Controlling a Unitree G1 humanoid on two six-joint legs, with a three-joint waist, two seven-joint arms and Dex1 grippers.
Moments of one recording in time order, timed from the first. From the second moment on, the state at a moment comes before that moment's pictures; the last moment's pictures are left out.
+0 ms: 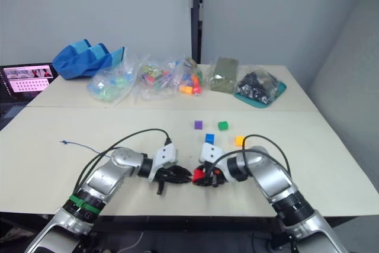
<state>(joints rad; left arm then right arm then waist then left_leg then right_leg) -0.59 0.45 -0.33 0.13 -0.14 0.37 -1.20 -0.58 -0.56 0.35 -0.06 0.12 0.57 1.18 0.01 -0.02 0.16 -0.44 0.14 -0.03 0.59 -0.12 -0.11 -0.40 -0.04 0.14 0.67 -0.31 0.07</state>
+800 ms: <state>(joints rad) -0.65 0.33 -0.37 0.35 -0.12 0.13 -1.23 -0.46 -0.79 0.15 -0.28 0.32 0.76 1.11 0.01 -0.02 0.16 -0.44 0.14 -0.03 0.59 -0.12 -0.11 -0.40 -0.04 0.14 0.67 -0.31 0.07</state>
